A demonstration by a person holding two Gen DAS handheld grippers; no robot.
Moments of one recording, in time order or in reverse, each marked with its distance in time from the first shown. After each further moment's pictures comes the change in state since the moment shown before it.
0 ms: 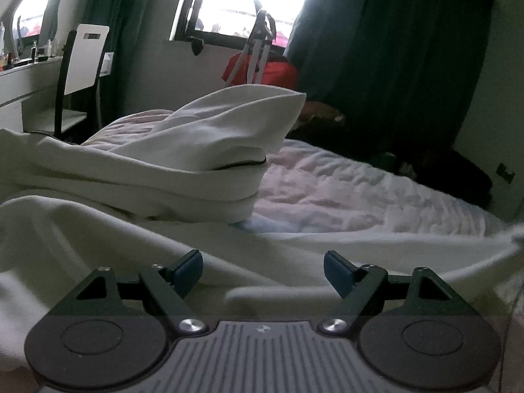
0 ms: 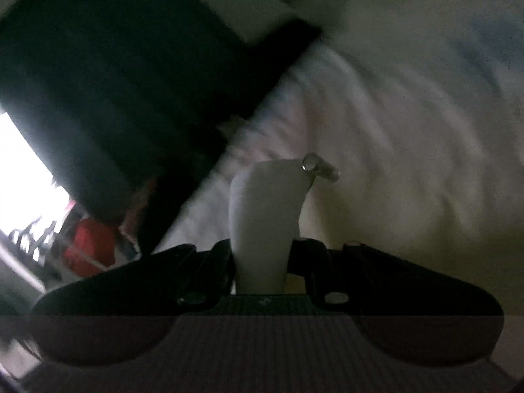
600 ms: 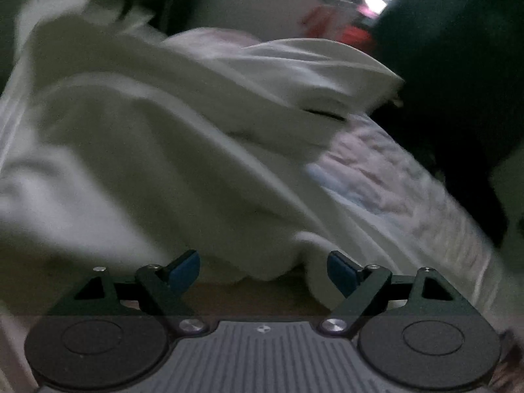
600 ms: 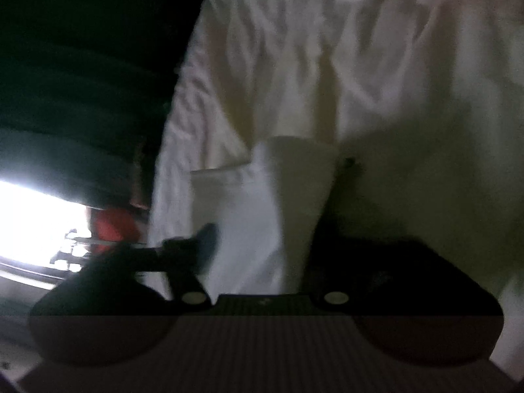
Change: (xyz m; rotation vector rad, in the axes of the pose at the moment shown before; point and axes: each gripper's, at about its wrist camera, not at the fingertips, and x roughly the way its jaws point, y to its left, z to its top) left arm -0.028 0.081 -0.019 -0.461 0.236 0.060; right arm -0.016 -0.093 -0.012 0.305 0.281 0.087
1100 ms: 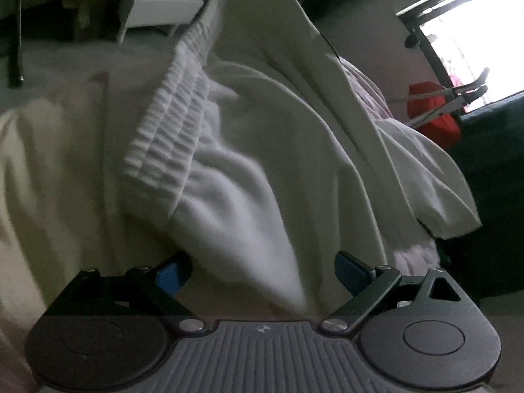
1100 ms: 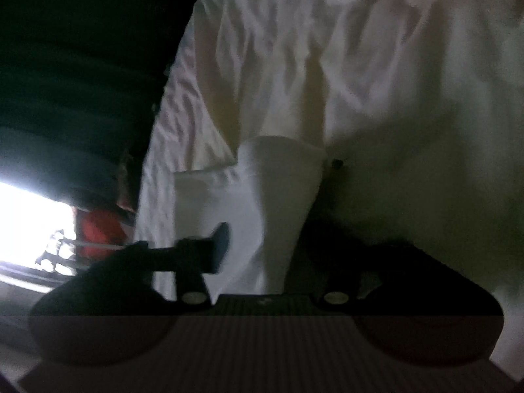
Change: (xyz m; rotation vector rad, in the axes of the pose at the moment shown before) left arm -0.035 0.114 0.032 -0.434 0.000 0.070; right arm 0.001 -0.009 0.005 -0.052 -0.023 -0.105
